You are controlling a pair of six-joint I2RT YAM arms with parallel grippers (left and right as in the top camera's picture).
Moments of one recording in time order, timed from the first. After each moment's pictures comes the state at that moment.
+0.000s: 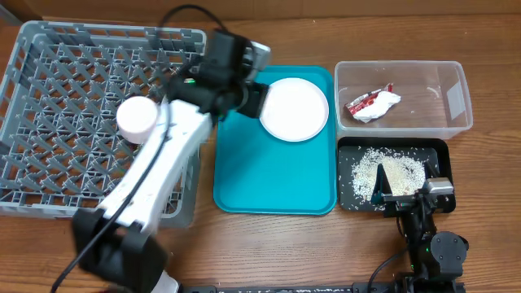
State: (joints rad) left arm -0.41 1.76 1.61 -0.81 0.10 -0.01; right arm -0.01 0.01 0.02 -0.02 -0.09 0.07
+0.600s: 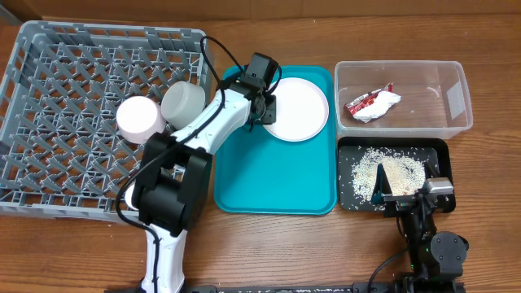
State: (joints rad) left arm -0.44 2.16 1.61 -0.67 -0.04 -0.42; right arm -0.01 0.01 0.02 -0.02 -0.09 0.07
